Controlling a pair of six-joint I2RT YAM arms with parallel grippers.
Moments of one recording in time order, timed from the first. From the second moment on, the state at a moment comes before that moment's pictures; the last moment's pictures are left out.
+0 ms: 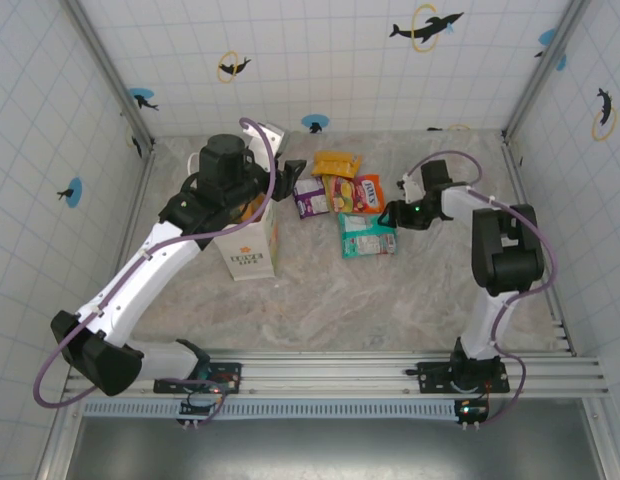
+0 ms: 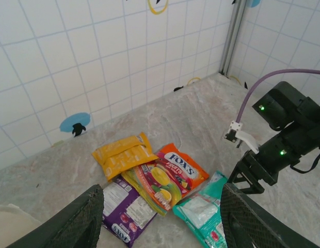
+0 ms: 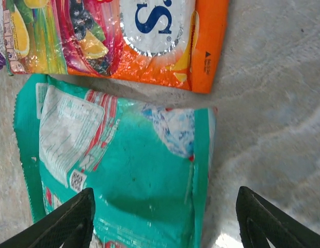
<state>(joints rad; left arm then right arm) -0.59 1.30 1.36 -0.38 0.12 0.03 0.15 1.92 1.21 -0.49 -0.54 0.05</state>
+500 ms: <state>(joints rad) -0.59 1.32 1.36 -0.38 0.12 0.03 0.13 1.97 1.19 -0.44 -0.67 0.03</state>
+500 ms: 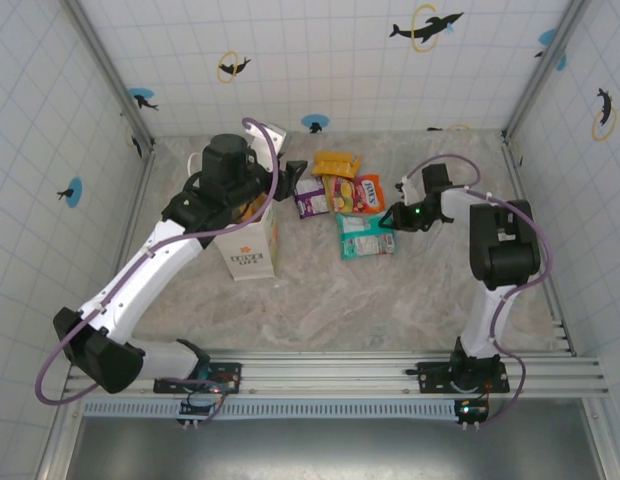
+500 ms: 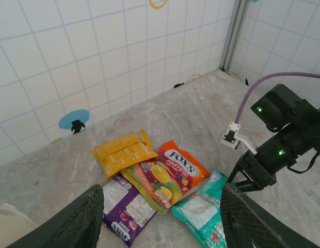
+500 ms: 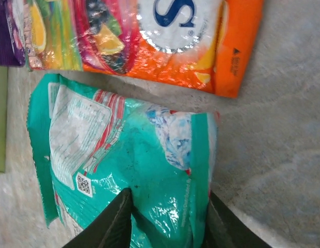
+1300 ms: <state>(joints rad) -0.60 1.30 1.34 -0.40 0.33 0.08 0.21 1.41 0.96 -0.34 -0.57 -0.01</state>
